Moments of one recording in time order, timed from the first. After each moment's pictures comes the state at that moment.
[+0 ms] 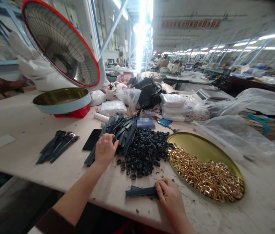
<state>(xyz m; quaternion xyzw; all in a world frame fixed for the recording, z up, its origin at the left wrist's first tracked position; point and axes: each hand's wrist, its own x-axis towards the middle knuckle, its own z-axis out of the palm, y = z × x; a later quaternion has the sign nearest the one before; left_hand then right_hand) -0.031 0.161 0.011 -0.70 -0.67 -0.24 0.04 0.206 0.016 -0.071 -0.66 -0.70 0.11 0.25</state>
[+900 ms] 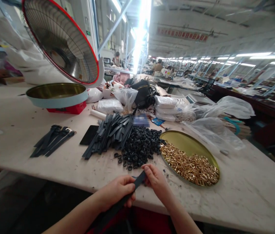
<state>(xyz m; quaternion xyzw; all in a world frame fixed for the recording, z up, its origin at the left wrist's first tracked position) -0.007 0.021 0.018 -0.47 -0.44 -0.13 -0.76 0.170 0.019 -0.026 -0.60 -0.61 0.37 0.36</state>
